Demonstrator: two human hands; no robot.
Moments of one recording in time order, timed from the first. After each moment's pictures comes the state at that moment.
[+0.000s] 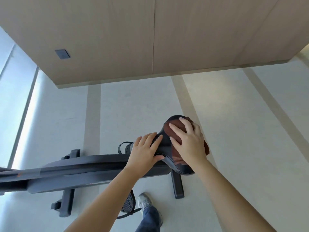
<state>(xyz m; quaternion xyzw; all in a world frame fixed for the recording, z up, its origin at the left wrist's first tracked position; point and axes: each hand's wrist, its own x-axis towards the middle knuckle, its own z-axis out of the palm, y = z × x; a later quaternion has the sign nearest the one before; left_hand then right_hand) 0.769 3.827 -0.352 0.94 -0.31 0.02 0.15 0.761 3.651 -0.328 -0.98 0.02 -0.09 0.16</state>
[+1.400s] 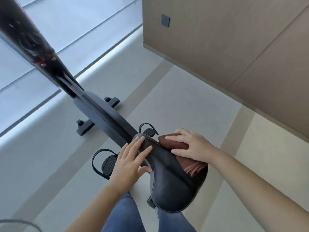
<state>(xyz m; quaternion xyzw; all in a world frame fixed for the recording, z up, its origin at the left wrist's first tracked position) 0.712 3.780 -0.362 0.97 0.10 0.11 0.20 0.915 3.632 -0.328 -0.80 -0.47 0.34 0.19</state>
